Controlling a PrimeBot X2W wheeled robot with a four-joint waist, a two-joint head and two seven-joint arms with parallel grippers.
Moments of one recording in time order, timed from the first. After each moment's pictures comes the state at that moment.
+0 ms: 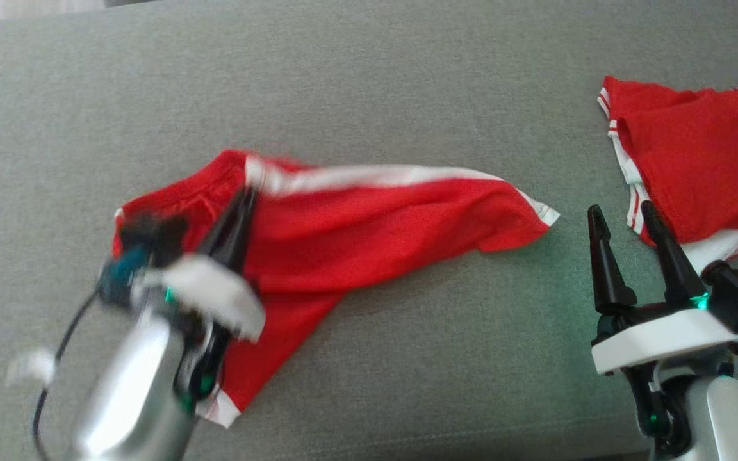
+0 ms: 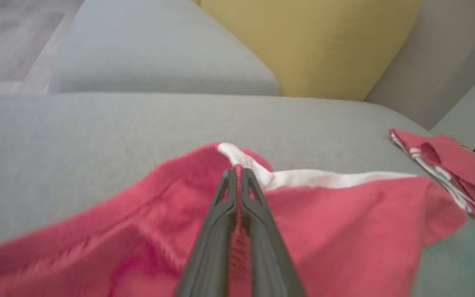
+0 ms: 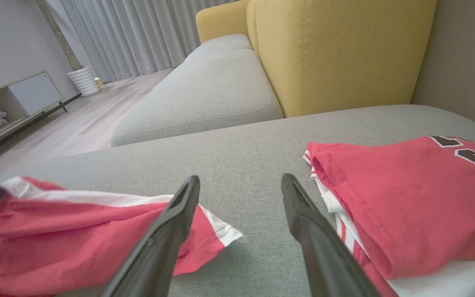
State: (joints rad) left arm -0.36 0.19 -0.42 0.34 -0.46 -0.01 -0.13; right arm -0.03 -0.05 0.03 -0.07 0.23 0.12 0.04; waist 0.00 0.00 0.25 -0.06
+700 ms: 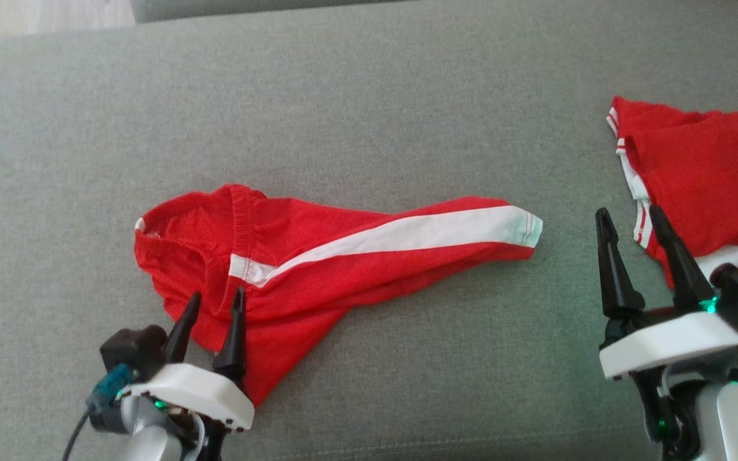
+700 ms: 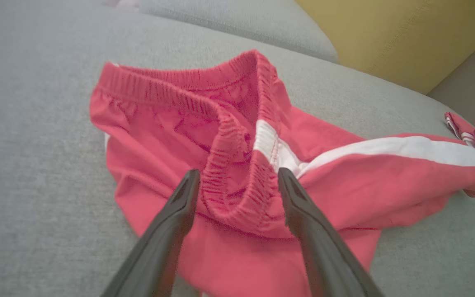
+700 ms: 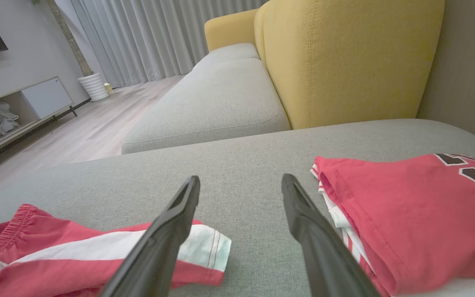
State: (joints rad) left arm -0.06 0.18 -0.37 0.26 -0.52 0.09 -0.21; right arm -0.02 -0.05 0.01 -0.09 0.23 0.12 0.07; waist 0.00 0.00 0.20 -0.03
